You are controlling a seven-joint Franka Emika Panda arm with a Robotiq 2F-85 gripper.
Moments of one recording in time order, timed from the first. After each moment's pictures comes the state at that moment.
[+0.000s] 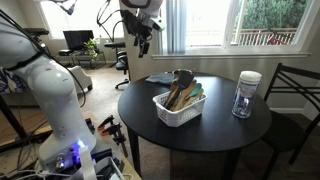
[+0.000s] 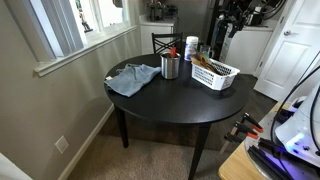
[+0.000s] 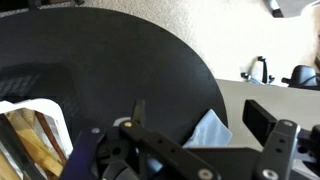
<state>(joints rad) 0.06 -0.47 -0.25 -2.37 0.48 1.77 -0.02</state>
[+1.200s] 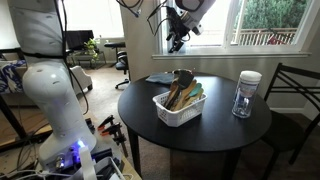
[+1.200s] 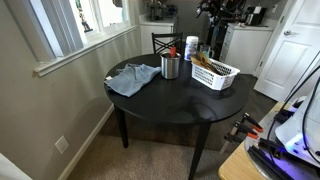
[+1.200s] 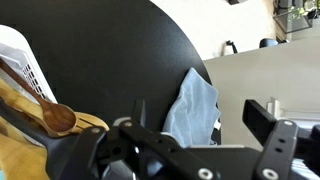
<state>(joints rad) -0.13 0.18 -0.23 -1.70 0.74 1.50 -0.03</state>
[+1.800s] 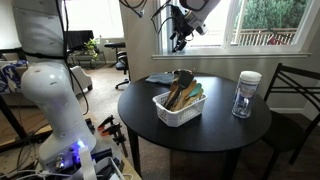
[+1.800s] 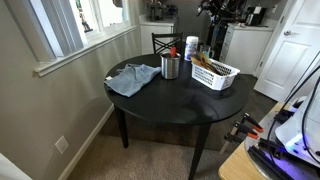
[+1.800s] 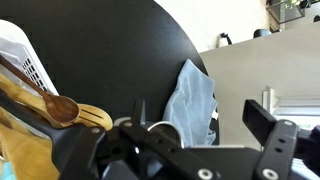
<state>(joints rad) -0.17 0.21 -0.22 -1.66 0.76 1.49 -0.01</state>
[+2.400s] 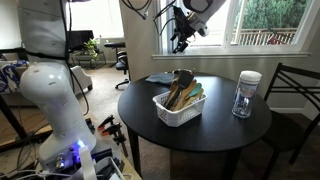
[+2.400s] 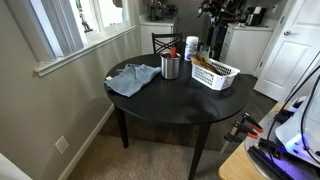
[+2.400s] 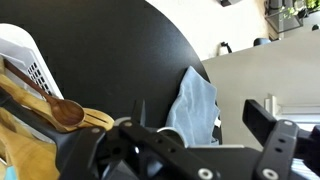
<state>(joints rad) -0.20 0.26 -0.22 -1.60 0.76 1.42 -0.03</state>
